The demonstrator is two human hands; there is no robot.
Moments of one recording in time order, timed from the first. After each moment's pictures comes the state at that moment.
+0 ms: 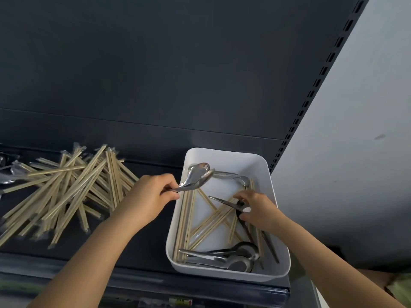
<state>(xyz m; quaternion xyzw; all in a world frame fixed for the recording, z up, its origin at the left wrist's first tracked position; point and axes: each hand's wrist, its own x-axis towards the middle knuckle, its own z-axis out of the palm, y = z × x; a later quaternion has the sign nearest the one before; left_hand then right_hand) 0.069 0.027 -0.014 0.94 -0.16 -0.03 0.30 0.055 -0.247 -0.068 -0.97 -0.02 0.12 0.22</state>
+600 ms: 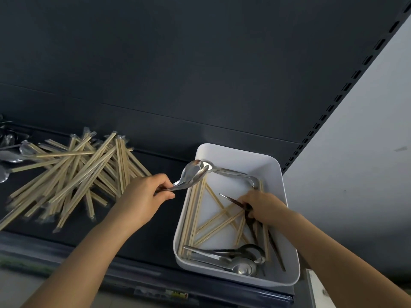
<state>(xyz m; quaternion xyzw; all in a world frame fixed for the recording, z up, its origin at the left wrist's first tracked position) 0.062 0.056 -0.035 0.93 -0.10 0.00 0.35 0.086 -0.240 -0.070 -0.97 -0.10 0.24 -0.01</state>
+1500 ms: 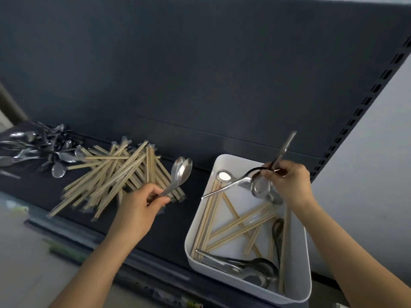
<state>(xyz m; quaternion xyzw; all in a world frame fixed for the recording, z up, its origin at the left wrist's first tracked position) 0.018 0.067 -0.028 0.91 0.05 0.09 0.41 0.098 -0.234 -0.006 -0.86 0.02 -0.13 0.49</state>
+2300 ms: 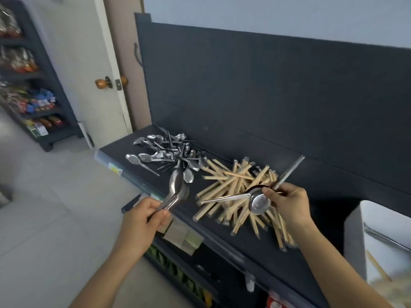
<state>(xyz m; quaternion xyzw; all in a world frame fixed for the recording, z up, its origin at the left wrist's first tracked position) -0.080 0.389 -0.045 0.81 0.22 0.18 0.52 0.077 0.122 -0.017 -0.79 -0.01 -0.01 0.61</state>
